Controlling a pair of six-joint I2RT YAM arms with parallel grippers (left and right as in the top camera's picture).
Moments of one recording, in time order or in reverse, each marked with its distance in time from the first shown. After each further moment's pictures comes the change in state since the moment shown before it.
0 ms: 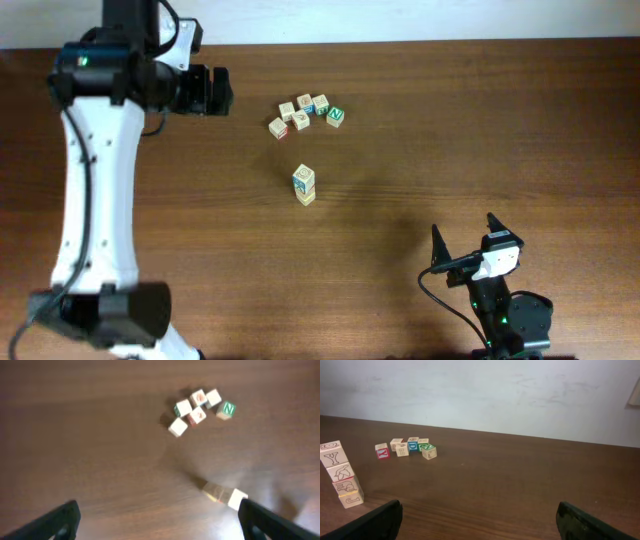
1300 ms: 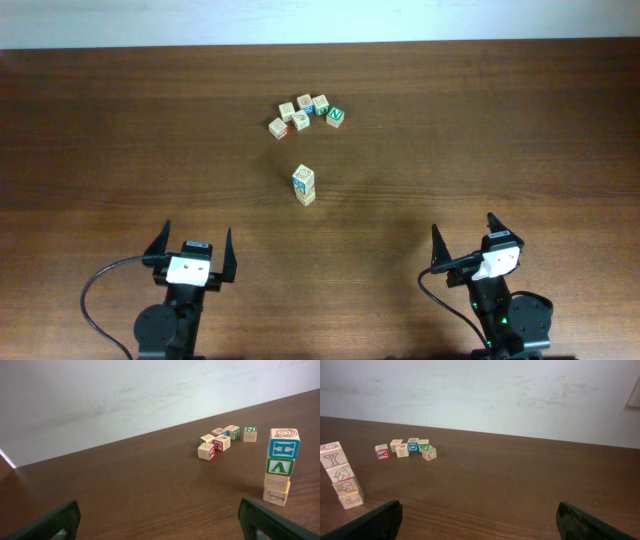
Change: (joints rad) left arm 0.006 -1.806 -2.111 1.260 -0.120 0.179; right arm 0.000 -0.004 -0.002 0.002 0.000 0.000
